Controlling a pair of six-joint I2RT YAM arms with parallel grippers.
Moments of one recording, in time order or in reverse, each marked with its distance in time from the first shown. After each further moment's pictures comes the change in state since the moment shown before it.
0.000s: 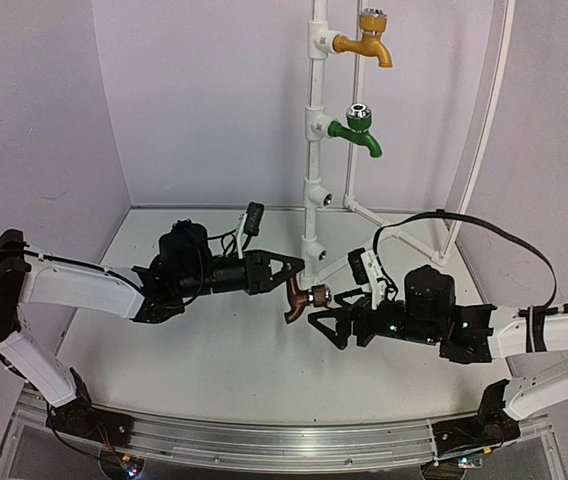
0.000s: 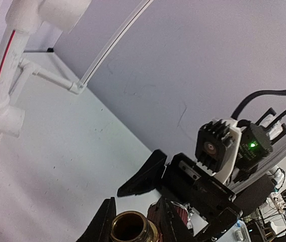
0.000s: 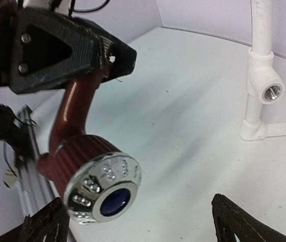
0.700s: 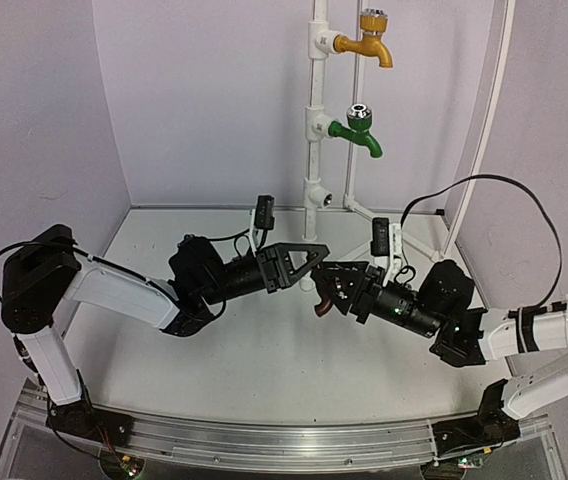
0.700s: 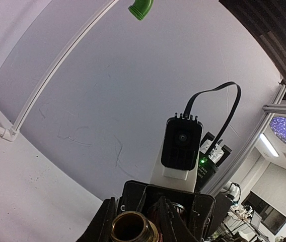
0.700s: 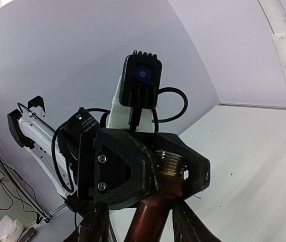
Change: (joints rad) left arm -0.075 0.216 0.062 0.543 0.022 -0.175; right arm -0.002 0.058 -0.025 0.522 -0.065 0.126
